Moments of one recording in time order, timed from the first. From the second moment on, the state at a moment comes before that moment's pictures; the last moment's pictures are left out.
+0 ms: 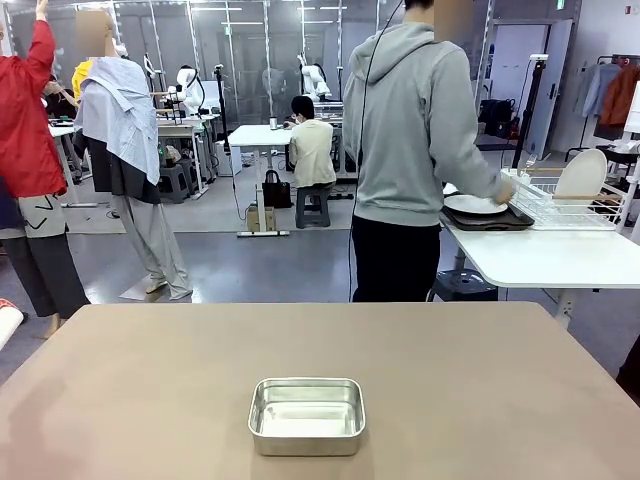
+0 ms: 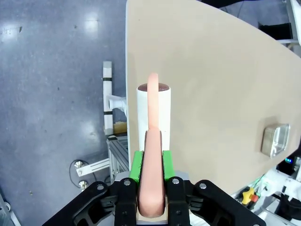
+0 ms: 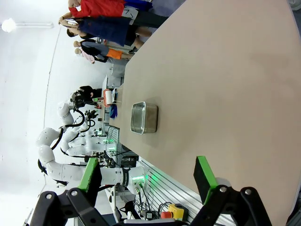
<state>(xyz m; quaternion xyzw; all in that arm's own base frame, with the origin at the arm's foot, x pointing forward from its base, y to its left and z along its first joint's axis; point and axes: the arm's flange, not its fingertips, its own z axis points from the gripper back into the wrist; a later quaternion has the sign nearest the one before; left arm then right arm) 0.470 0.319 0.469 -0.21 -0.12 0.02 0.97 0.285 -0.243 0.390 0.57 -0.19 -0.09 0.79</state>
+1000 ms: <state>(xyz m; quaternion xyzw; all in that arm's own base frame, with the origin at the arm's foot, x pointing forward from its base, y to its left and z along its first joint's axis) 0.509 0.067 0.673 -0.05 -0.23 -0.36 0.90 0.285 -0.243 0.390 0.57 -0.19 -0.09 0.79</state>
